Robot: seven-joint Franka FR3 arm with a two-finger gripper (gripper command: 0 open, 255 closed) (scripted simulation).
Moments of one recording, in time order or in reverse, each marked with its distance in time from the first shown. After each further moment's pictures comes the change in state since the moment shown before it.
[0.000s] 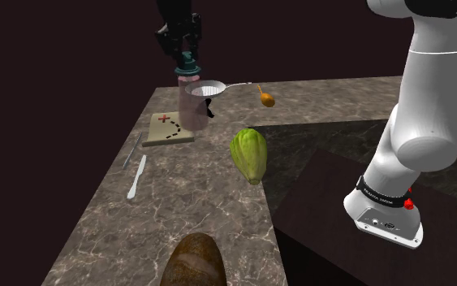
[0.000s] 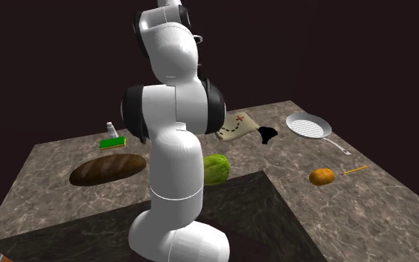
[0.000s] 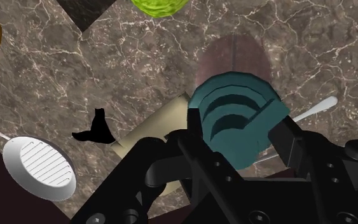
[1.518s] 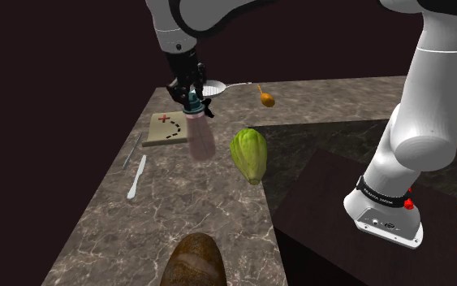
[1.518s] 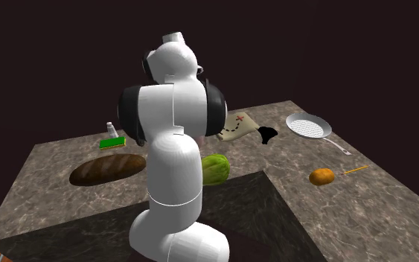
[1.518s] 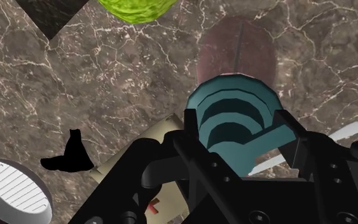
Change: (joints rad) arm -0.036 -0.058 -0.013 -0.387 0.021 0.332 0.042
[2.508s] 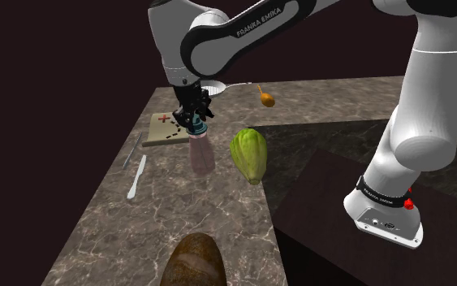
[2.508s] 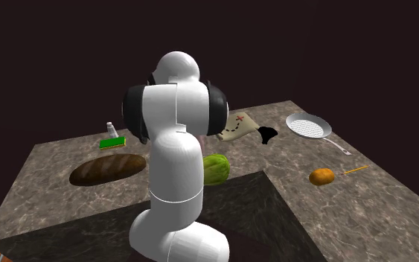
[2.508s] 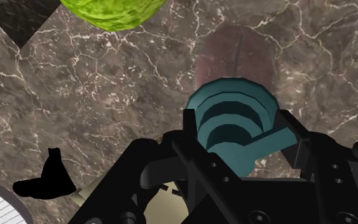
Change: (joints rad) arm -0.003 0.033 -0.007 -0.161 -0.029 0.185 0.045
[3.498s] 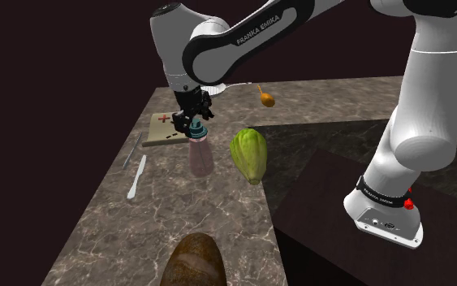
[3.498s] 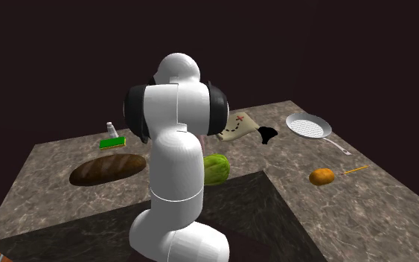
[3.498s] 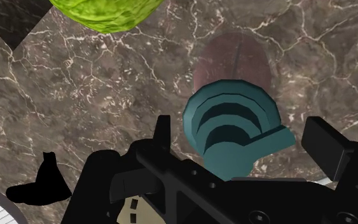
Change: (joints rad) arm 0.001 0.012 -0.002 -0.025 -0.010 0.035 0.012
